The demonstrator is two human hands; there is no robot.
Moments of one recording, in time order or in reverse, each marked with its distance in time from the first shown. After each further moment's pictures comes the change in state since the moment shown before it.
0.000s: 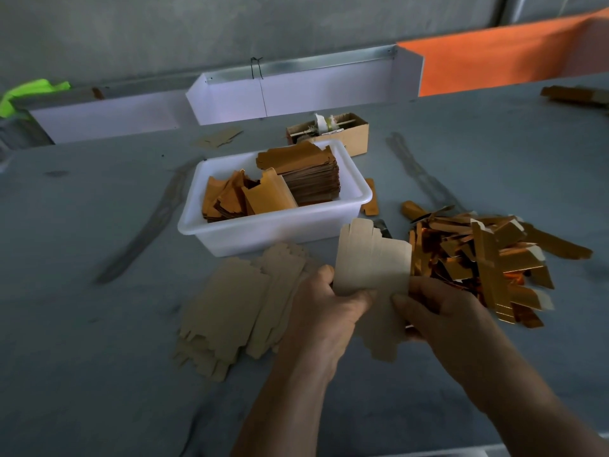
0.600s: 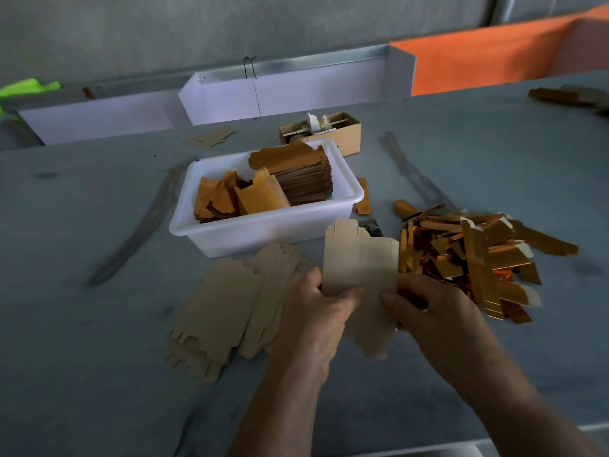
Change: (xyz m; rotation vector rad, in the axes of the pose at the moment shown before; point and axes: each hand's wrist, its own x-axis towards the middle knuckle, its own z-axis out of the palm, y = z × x) left_hand 0.001 -0.007 0.003 -0.051 0.065 -0.008; right_hand -0.002 -0.006 0.001 -0.213 0.076 -0.088
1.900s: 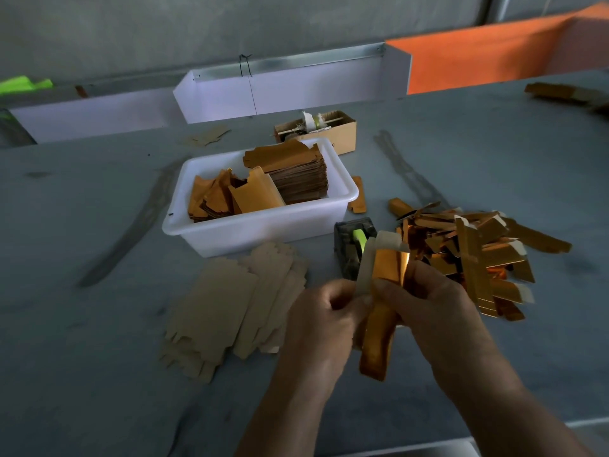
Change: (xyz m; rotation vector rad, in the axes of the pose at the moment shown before) left_hand -0.015 0.001 0.003 0.055 -0.199 0.116; right_hand 0.004 0.000 0.006 0.273 0.079 0.120
